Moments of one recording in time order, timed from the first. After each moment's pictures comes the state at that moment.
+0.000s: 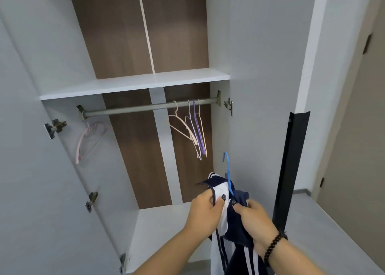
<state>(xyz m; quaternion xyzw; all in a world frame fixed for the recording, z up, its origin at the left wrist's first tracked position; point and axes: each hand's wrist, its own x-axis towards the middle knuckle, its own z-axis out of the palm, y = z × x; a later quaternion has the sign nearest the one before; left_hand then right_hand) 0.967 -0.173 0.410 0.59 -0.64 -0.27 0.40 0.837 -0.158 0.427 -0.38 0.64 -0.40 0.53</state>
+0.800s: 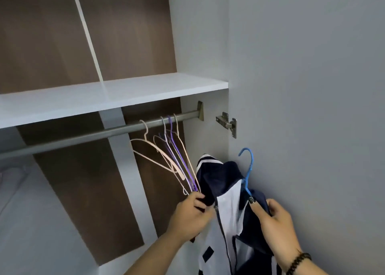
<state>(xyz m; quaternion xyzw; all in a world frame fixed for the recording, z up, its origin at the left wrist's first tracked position) 1.058 -0.438 0.378 0.53 -0.70 -0.39 0.29 0.874 -0.335 0.409 -0.35 0.67 -0.59 0.30</state>
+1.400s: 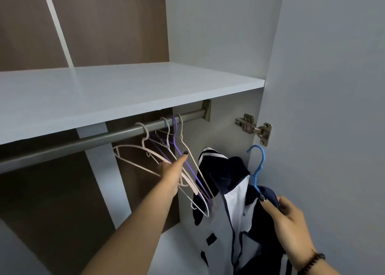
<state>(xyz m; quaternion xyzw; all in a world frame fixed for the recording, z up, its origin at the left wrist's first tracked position) 1.090 -0.635 0.429 0.53 -0.35 -0.64 0.44 0.927 -0.409 0.416 -0.31 0.68 -0.62 0.26</state>
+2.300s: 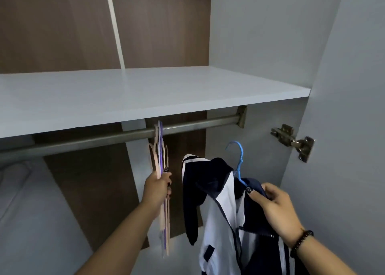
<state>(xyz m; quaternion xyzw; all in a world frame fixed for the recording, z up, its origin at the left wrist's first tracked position) 1.200 -0.596 0.420 0.57 -0.43 -0.49 0.50 0.936 -0.496 0.422 -0.50 0.60 -0.55 0.30</state>
